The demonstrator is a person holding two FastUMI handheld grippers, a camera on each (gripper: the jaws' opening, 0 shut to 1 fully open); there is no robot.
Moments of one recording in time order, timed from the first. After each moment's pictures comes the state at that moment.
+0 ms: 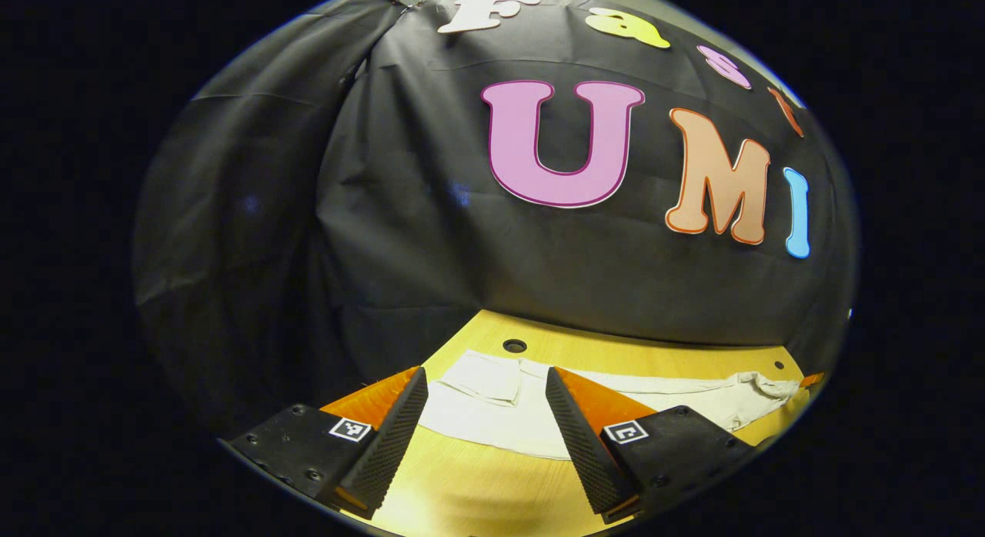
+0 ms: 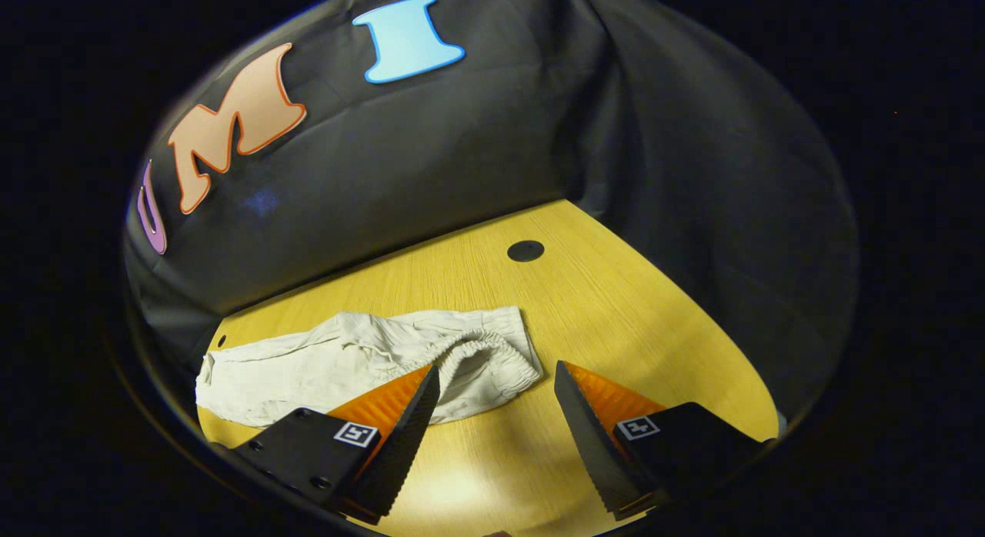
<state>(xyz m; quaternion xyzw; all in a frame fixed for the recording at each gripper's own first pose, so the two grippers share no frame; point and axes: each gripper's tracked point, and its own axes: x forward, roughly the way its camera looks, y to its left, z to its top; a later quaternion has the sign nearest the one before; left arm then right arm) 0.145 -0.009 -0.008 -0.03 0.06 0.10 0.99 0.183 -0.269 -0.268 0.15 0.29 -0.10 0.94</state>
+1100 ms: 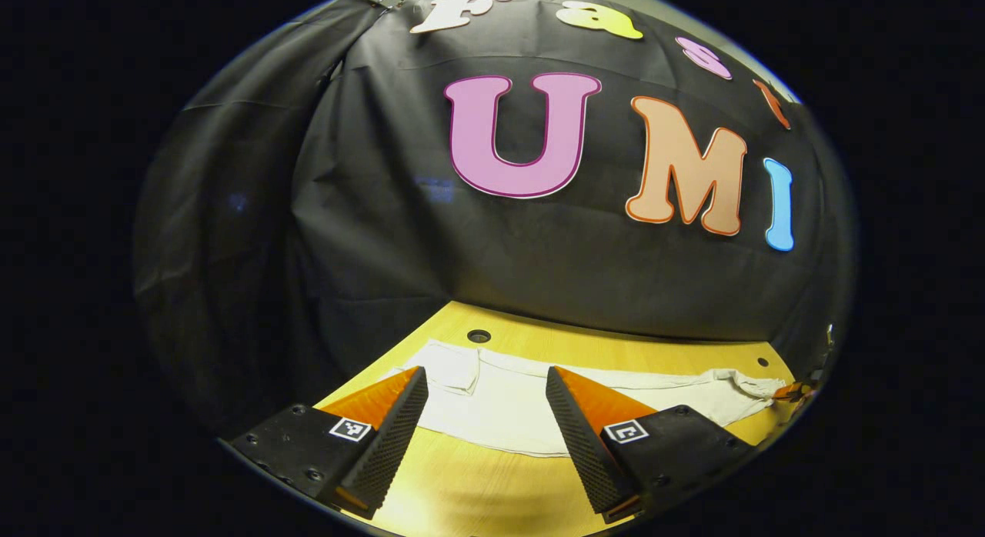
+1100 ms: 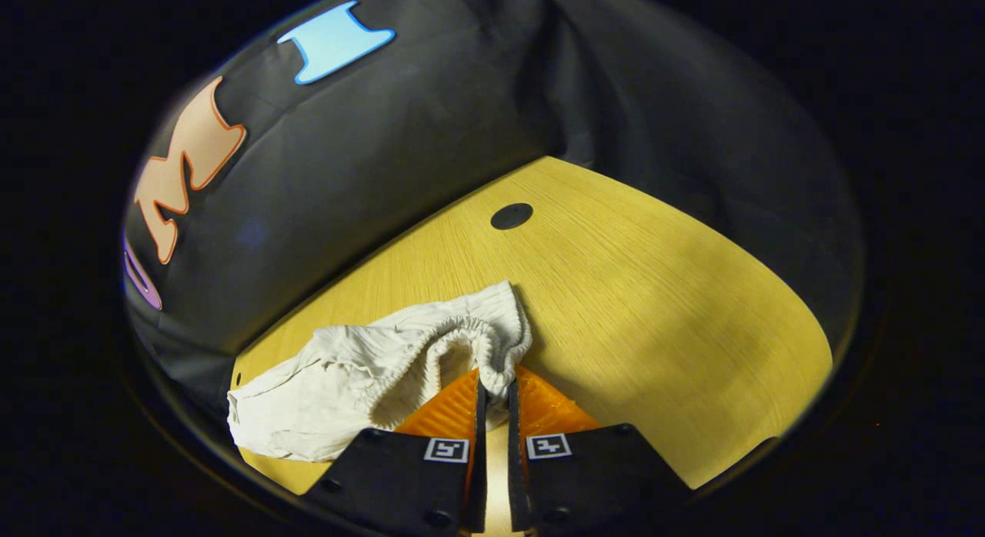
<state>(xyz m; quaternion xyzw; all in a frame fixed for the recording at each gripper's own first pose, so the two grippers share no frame) 0.147 -0.068 -0.002 -0.03 0.07 0.07 0.99 0.207 -0.263 -0.300 0.23 0.31 -0.12 0.91</state>
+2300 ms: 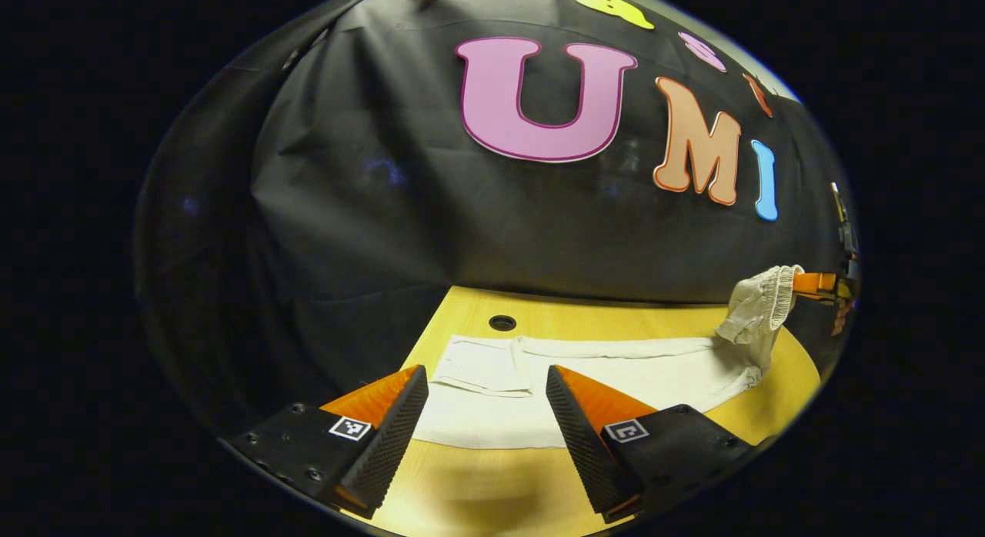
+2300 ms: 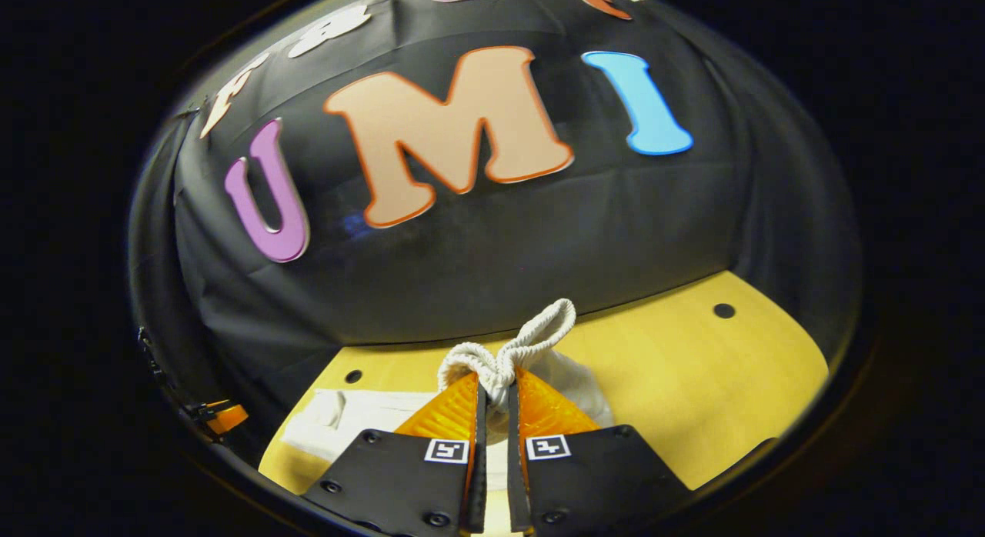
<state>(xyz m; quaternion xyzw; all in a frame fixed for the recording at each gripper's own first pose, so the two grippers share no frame) 0.207 0.065 -0.049 0.00 0.12 -0.03 0.99 0.153 0.068 -0.091 0.12 0.18 0.04 0.98</state>
